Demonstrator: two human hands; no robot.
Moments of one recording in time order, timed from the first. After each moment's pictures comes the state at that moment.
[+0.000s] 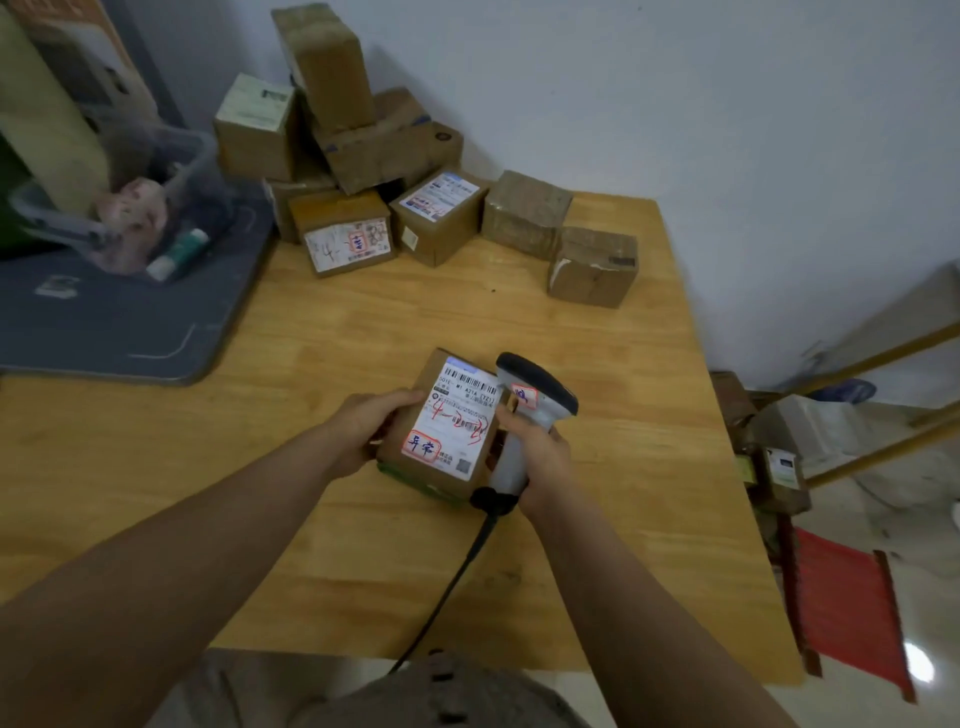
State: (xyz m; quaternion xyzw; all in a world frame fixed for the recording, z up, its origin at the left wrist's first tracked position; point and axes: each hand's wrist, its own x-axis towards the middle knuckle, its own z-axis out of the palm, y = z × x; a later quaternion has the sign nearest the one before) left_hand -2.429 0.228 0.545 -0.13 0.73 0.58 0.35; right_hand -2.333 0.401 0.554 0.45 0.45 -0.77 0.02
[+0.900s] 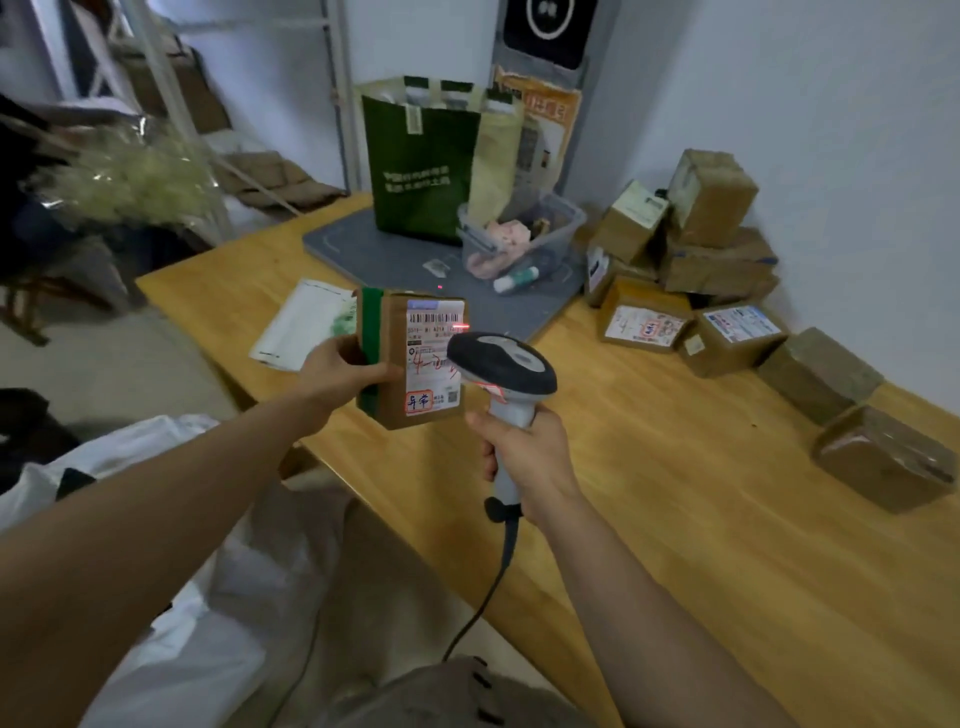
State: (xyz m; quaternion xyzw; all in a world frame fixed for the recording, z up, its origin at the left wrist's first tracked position) left_hand -2.360 -0.100 0.594 -0.24 0.76 0.61 -0.03; right_hand -2.339 0.129 0.628 0.02 0.73 -0.67 0.17
